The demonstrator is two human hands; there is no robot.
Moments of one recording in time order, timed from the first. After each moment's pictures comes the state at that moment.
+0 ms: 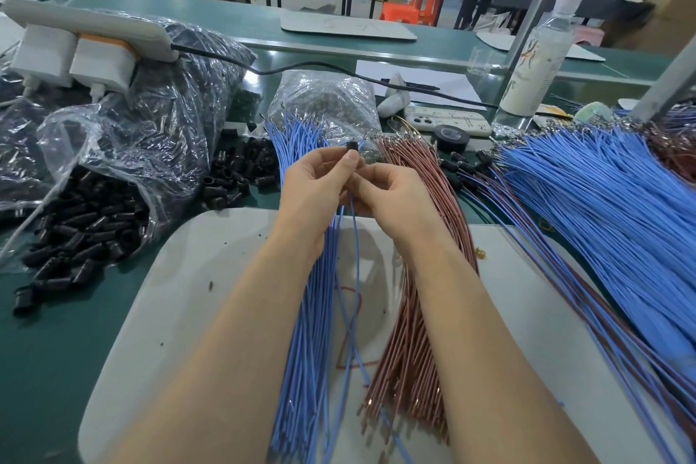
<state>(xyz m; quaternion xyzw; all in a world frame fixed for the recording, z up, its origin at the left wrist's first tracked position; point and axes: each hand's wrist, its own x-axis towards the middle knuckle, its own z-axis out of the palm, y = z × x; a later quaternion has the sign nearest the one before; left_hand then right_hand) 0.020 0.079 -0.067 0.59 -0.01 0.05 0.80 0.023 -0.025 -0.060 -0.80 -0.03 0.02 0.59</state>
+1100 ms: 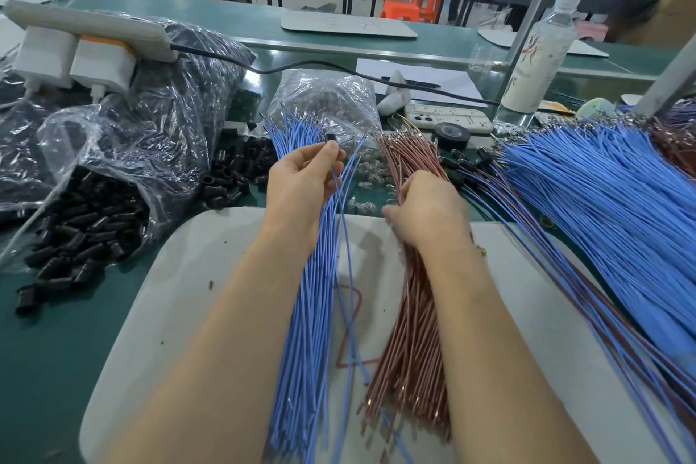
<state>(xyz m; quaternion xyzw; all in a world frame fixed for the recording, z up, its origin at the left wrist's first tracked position) 0.032 0.084 -0.075 0.53 0.09 0.07 0.84 0.035 -0.051 -0.074 -0.98 0.11 -0.03 0.17</state>
